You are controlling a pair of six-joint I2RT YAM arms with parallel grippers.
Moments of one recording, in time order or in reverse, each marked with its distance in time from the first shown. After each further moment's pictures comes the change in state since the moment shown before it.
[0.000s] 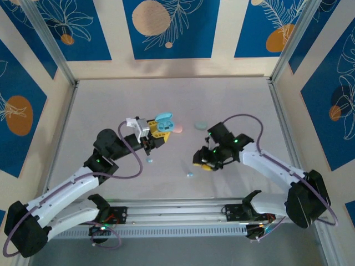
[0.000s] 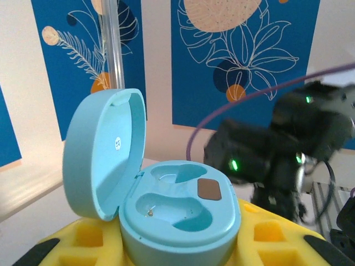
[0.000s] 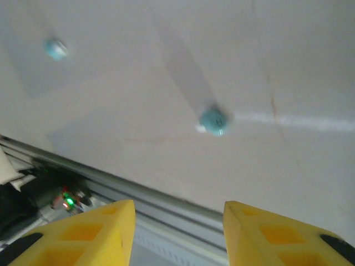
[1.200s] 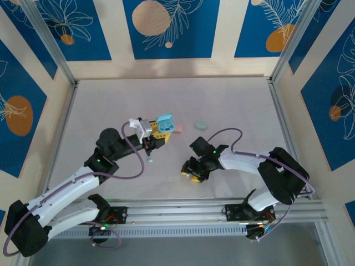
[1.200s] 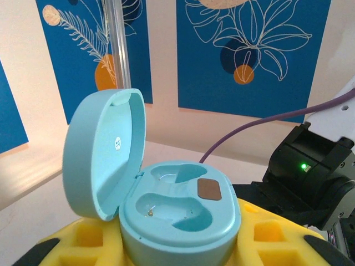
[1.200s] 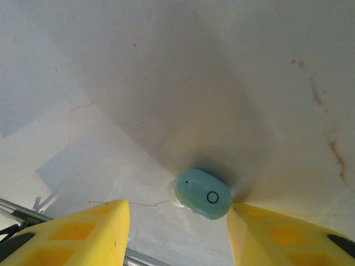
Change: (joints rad) left arm 0.000 0.016 0.002 -0.064 -0.014 0.045; right arm 0.142 0.260 -0.111 0.370 0.069 0.326
